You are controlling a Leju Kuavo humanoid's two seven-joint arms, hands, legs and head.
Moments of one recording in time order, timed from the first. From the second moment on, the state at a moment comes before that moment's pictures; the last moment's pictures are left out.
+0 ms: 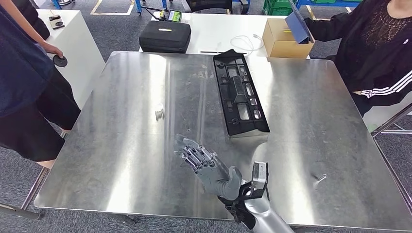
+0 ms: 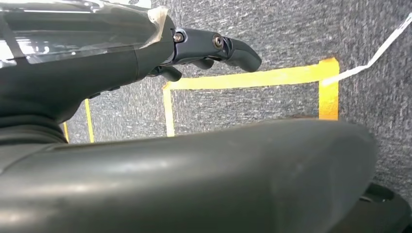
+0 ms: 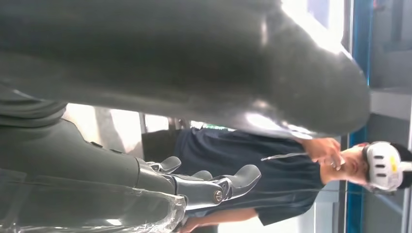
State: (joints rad) left arm -0.11 0.00 -1.48 -0.12 1.55 0.34 -0.21; right arm -0.28 0.00 0.67 -1.31 -0.29 0.53 -0.56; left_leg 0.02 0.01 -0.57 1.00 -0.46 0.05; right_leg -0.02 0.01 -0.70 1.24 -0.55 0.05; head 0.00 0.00
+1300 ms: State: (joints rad) left arm -0.12 -0.01 -1.48 -0.12 1.54 0.34 -0.20; right arm -0.22 0.00 0.67 -1.36 -0.19 0.45 -0.52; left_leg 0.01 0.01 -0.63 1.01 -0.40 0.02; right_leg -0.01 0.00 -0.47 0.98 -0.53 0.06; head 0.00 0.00
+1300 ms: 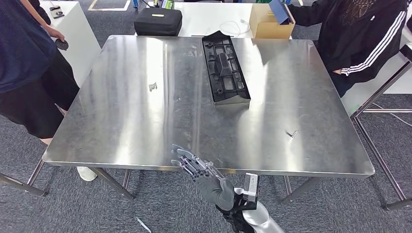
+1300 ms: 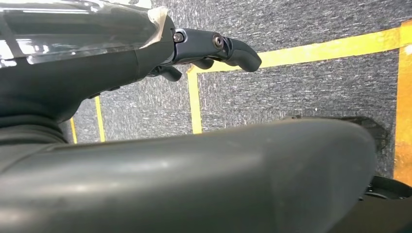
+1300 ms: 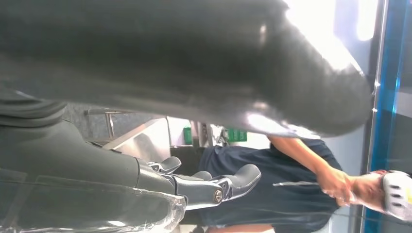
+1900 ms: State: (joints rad) left arm -0.12 -0.01 -1.48 -0.12 1.55 0.35 -0.19; right arm -0.19 0.01 0.66 -1.33 -0.13 0.38 -0.50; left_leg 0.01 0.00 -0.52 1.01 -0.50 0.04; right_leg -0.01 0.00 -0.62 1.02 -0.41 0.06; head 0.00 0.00
